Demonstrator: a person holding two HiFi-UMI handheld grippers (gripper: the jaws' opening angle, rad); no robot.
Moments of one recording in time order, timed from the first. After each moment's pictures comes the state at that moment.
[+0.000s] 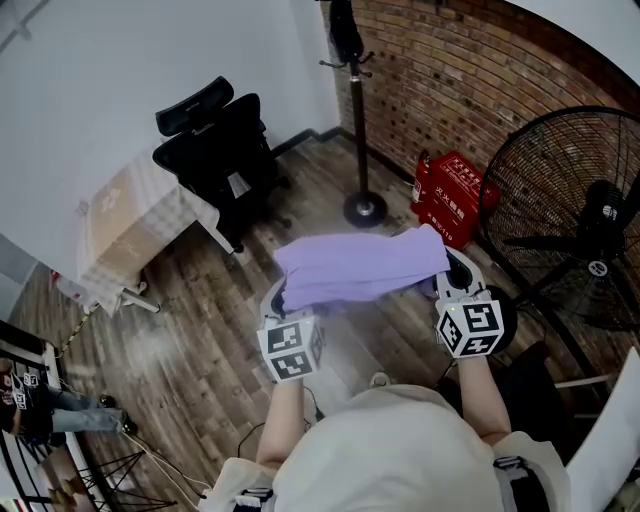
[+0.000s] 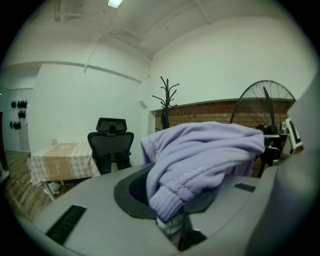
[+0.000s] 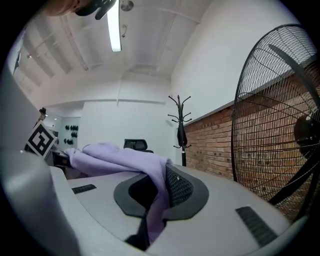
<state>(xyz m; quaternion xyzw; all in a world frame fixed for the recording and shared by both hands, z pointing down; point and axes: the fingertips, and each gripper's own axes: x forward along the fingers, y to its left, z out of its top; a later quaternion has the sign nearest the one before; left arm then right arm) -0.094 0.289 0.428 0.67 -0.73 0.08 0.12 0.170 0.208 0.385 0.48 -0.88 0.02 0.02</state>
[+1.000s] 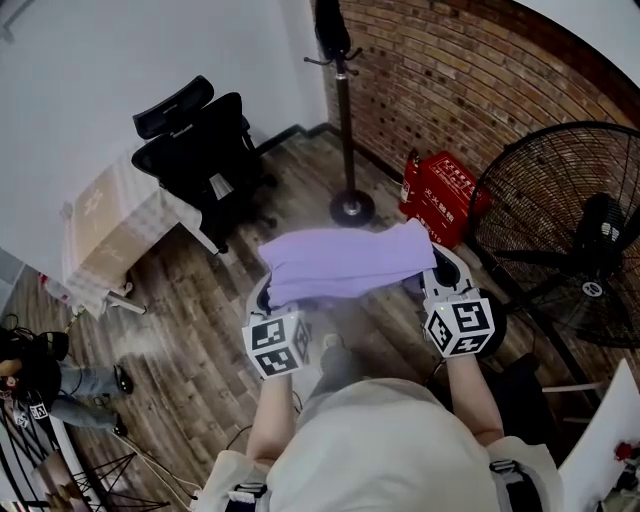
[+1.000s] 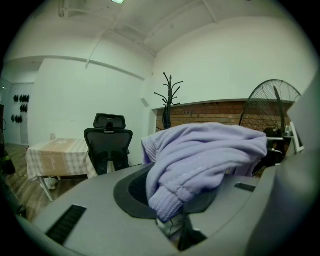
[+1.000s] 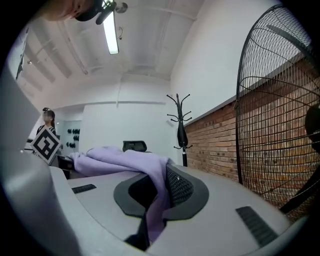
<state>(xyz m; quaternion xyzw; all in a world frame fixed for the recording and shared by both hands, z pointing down) -0.090 0.230 0.435 0.66 -0.74 0.06 0.14 0.172 0.155 0.386 0.46 -0.89 0.03 0.01</state>
